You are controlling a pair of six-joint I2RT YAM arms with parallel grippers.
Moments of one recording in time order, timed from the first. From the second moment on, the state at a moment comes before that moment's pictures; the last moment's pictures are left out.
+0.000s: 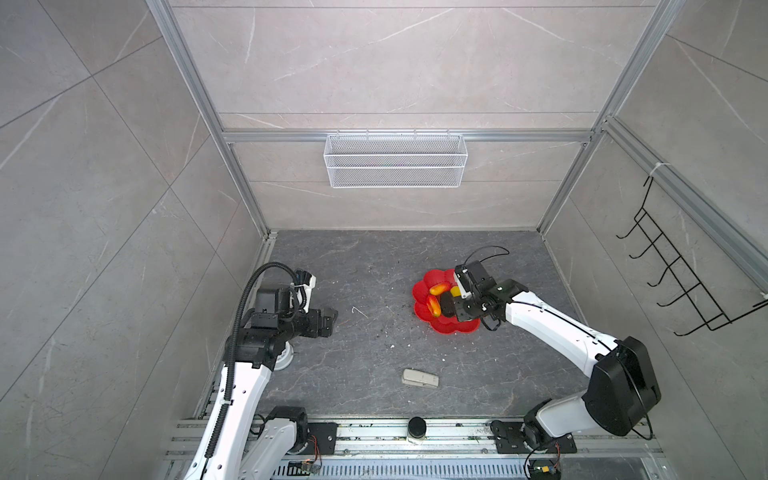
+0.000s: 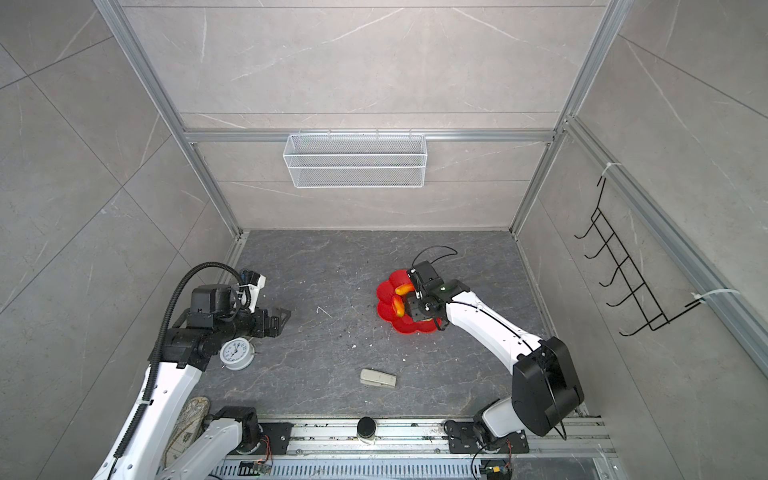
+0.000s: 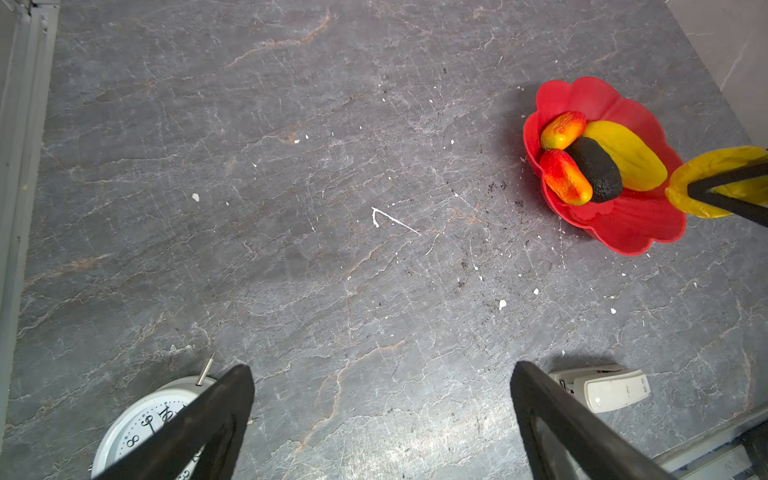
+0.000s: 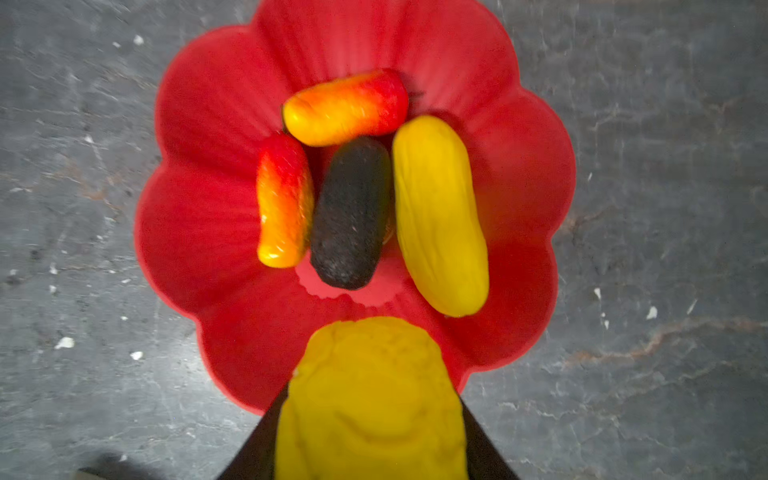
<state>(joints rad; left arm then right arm) -0.10 0.86 0.94 -0.88 0.25 0.01 0.51 1.48 1.10 -0.75 0.16 0.23</state>
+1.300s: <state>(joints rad) -0.10 0.86 0.94 -0.88 0.25 0.01 0.48 1.64 1.11 -0.67 0.15 0.27</state>
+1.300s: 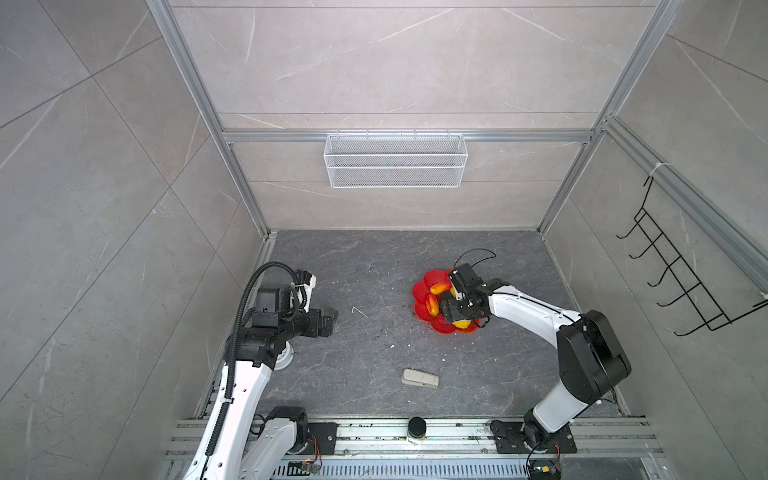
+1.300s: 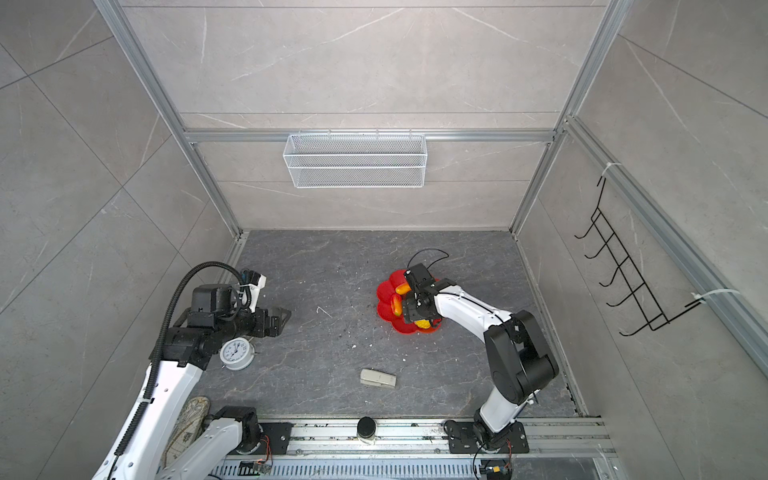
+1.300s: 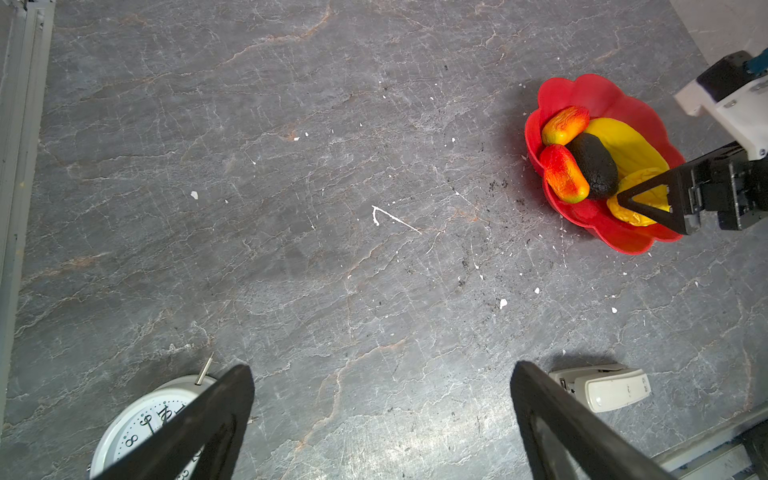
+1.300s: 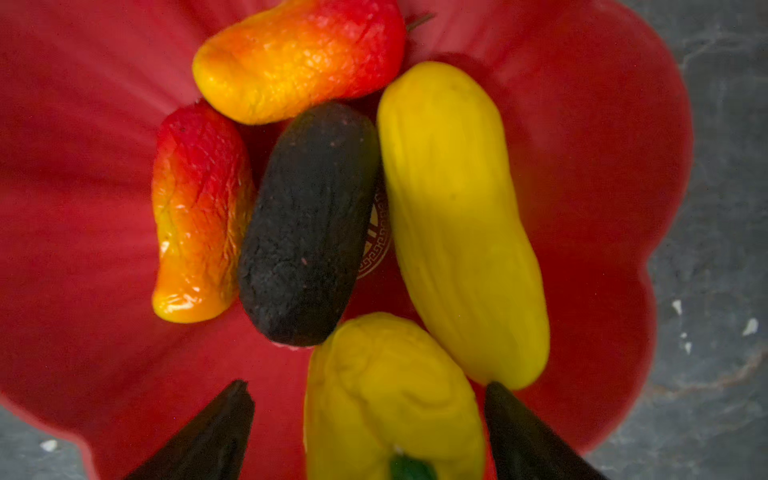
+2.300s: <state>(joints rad) -0.09 1.02 0.34 0.18 -0.37 -0.06 -0.04 1.25 0.40 0.26 0.34 0.30</state>
